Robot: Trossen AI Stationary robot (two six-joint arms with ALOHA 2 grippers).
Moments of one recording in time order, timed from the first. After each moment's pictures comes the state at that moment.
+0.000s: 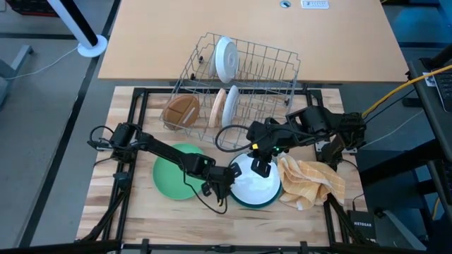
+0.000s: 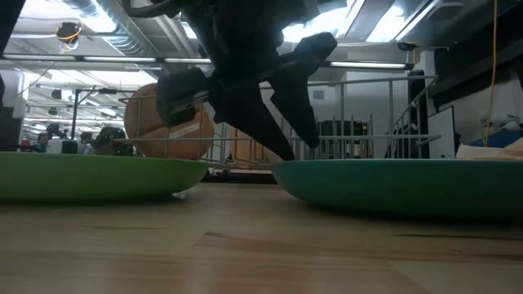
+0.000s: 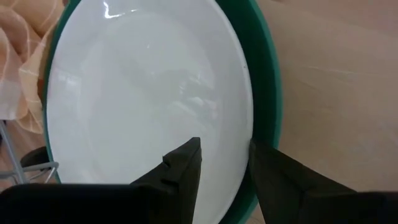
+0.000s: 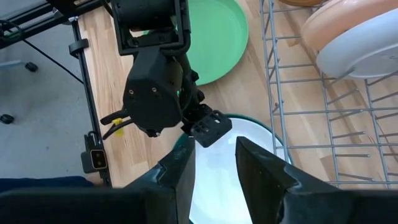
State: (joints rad) left arm -0.27 1.98 1.36 -0.33 -0.11 0.91; right arm 0.28 1.80 2.36 -1.53 0.15 0.60
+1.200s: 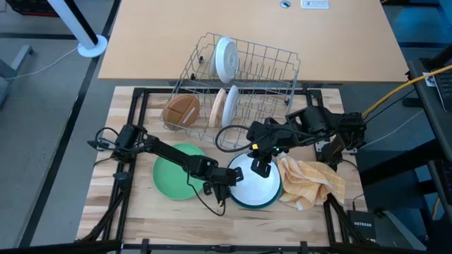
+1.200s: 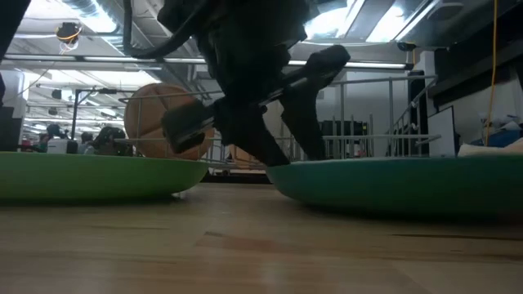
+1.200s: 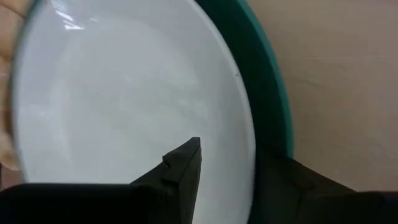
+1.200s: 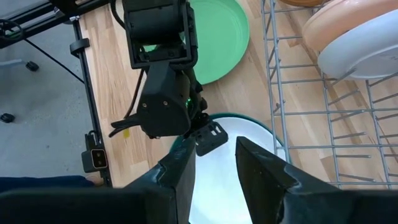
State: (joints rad) left arm -0.27 2.05 1.37 -0.29 -0.08 1.05; right arm 0.28 1.80 2.36 -1.53 0.14 0.60
